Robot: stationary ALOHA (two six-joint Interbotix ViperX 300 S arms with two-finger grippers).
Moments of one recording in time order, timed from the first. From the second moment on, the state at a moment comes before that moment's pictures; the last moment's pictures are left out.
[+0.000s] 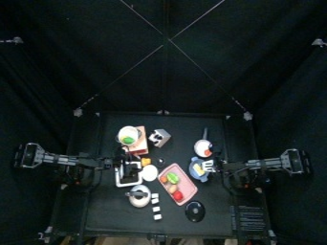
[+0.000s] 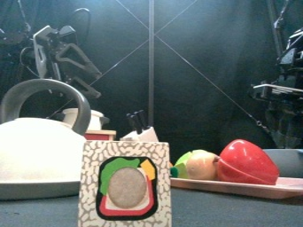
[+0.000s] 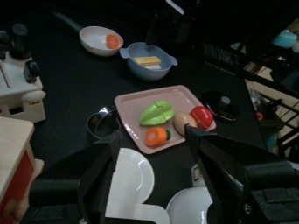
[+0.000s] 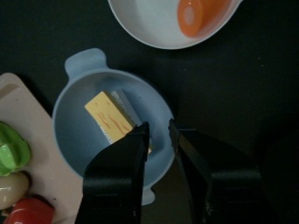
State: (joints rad) left arm 0.03 -0.51 1.14 -0.18 -0.35 -0.15; right arm -0.06 -0.55 1.04 -0.41 0.81 1.70
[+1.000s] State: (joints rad) left arm 0.03 -0.51 1.14 -0.18 -0.35 -0.15; right arm -0.67 -0.52 1.17 -0.67 0.47 1.61
